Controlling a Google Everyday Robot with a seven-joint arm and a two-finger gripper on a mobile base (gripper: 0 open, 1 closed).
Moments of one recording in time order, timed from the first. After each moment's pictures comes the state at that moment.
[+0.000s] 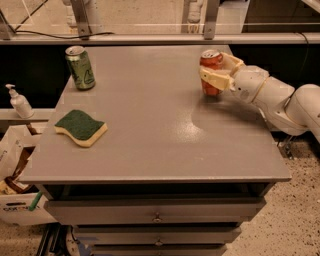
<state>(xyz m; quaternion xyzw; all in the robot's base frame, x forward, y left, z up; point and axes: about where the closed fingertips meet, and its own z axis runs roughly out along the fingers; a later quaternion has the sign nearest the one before) 0.682 -0.161 0.913 -0.32 0.57 0.27 0.71</state>
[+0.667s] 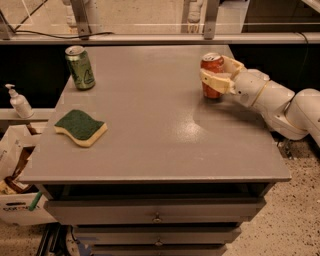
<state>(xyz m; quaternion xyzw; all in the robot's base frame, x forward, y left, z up) 0.679 -0.165 0.905 -0.31 0.57 0.26 0.71</state>
